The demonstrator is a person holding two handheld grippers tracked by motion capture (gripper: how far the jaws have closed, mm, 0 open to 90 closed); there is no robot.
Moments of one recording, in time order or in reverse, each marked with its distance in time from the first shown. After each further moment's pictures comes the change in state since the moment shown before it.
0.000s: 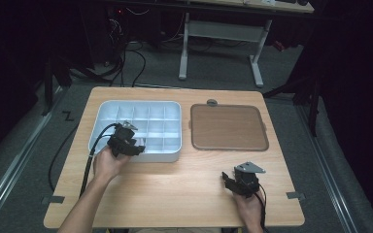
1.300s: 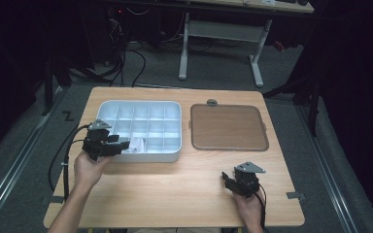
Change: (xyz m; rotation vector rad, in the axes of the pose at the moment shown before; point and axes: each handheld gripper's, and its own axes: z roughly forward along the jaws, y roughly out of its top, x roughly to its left) left arm 0.020 0.019 -0.070 -0.198 -0.066 -0.134; right arm 0.000 0.000 0.000 0.001 0.000 0.001
